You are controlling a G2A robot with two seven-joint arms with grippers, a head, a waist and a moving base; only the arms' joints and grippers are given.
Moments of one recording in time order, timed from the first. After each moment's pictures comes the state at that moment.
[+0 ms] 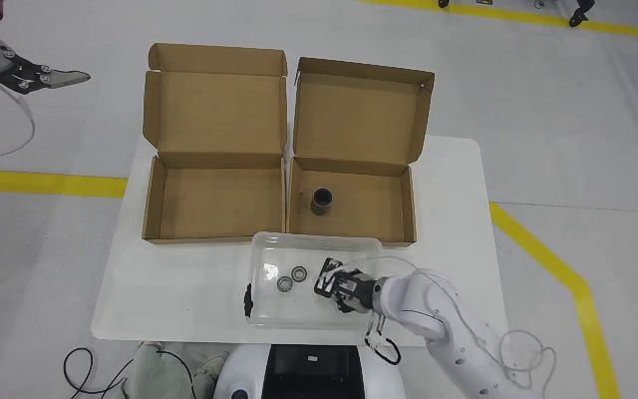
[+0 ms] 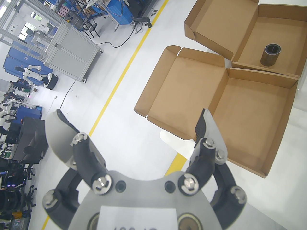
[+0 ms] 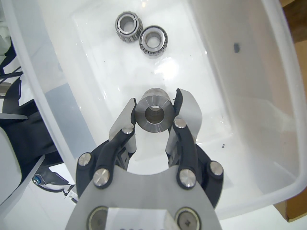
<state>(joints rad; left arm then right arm) 0.47 -0.15 -1.01 -1.52 0.83 -0.88 -0.12 -1.37 -1.18 0.95 -1.86 -1.17 -0.55 0.87</state>
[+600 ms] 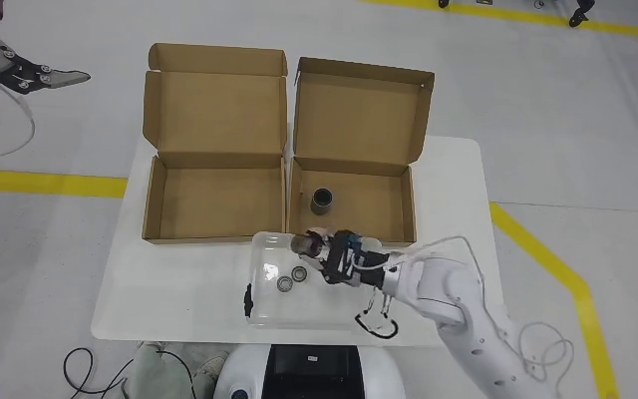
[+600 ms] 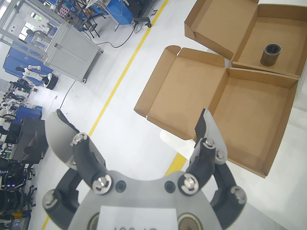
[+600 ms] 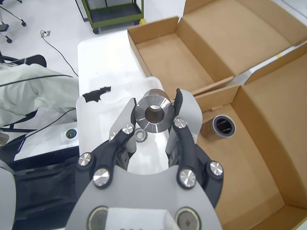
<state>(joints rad) 0.47 -0.15 -1.01 -1.52 0.83 -0.88 -0.12 -1.30 -1.18 1.01 -1.93 -1.12 -0.69 0.36</state>
